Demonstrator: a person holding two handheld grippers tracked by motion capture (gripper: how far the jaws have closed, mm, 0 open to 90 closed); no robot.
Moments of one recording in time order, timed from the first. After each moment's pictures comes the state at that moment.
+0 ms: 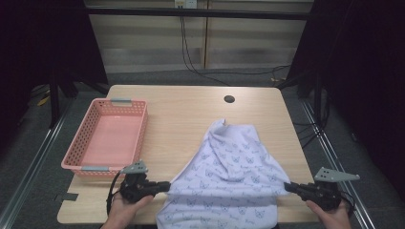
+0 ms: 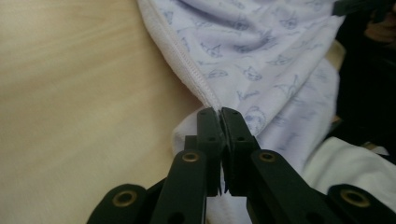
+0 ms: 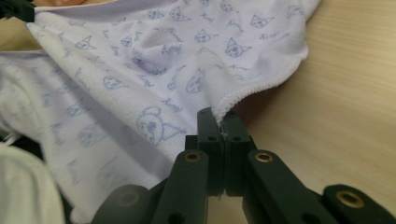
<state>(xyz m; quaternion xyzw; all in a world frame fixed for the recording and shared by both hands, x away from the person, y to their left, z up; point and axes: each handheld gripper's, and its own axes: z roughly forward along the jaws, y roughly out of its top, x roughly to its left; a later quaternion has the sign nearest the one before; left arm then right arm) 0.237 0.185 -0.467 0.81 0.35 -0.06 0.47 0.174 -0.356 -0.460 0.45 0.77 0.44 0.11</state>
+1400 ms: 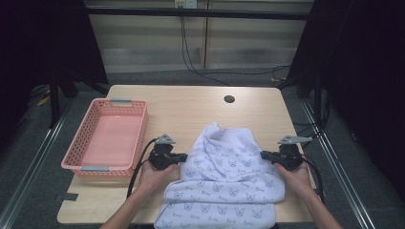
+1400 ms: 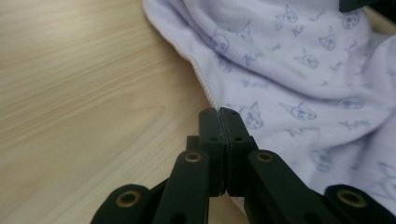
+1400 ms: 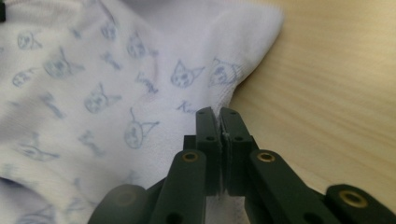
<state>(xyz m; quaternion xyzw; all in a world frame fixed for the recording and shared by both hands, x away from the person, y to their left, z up) 0.330 0.127 -0.480 0.83 0.35 0.03 0.44 0.296 -0.317 -0.482 0.47 0.77 0.40 0.15</state>
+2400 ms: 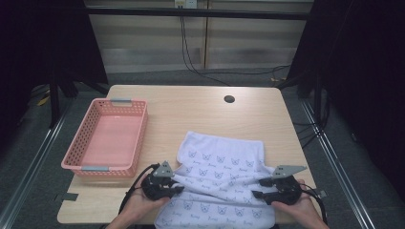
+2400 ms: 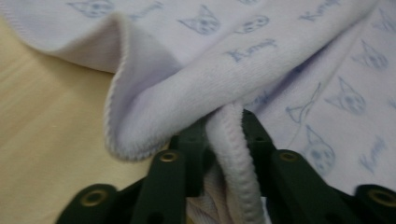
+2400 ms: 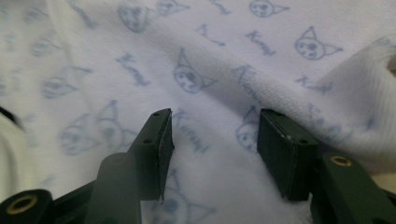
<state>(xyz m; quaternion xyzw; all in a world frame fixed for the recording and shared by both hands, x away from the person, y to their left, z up) 0.272 0.129 -0.493 0.89 0.26 0.01 0.37 0.218 -0.277 -0.491 0.39 0.85 0.35 0.08</state>
